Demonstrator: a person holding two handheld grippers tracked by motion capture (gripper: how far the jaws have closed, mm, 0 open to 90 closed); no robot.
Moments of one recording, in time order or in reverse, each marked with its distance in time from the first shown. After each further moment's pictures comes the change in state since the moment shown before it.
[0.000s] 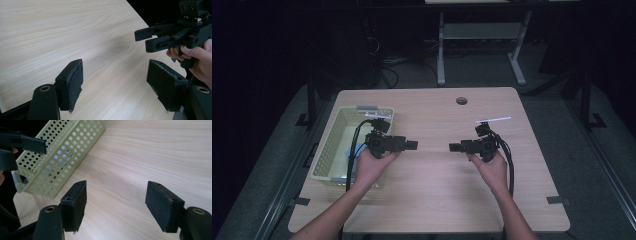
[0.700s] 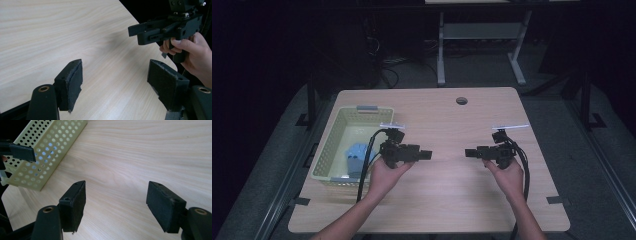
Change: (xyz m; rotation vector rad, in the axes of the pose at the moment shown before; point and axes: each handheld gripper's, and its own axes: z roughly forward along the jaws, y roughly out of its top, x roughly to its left) left arm -0.020 -0.019 0.032 0.009 -0.066 0.008; right arm -0.031 -0.026 -0.027 -0.006 -0.053 0.050
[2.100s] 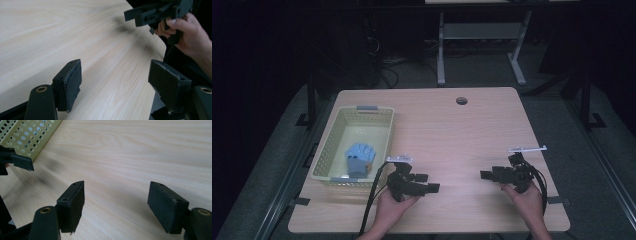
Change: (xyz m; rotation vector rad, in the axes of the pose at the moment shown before) left arm -0.023 -0.079 0.023 0.027 -0.098 0.029; right arm -0.019 -0.063 -0.030 0.029 -0.028 0.000
